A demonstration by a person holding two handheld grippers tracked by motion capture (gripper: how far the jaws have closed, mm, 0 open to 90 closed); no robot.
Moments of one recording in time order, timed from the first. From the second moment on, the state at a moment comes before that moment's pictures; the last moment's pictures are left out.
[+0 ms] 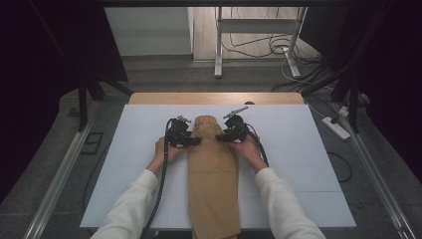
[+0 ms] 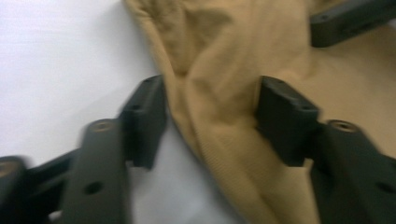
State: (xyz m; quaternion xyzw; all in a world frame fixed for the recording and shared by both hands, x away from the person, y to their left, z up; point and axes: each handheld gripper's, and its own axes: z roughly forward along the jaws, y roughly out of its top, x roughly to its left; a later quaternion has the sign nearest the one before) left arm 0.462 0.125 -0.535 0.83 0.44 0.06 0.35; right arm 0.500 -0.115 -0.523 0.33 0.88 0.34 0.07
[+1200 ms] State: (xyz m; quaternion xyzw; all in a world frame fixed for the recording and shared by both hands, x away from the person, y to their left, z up) left arm 0.453 0.133 -0.517 0.82 0.41 0.05 0.40; right arm 0.484 -0.126 -0.505 0.31 0.87 0.37 0.08
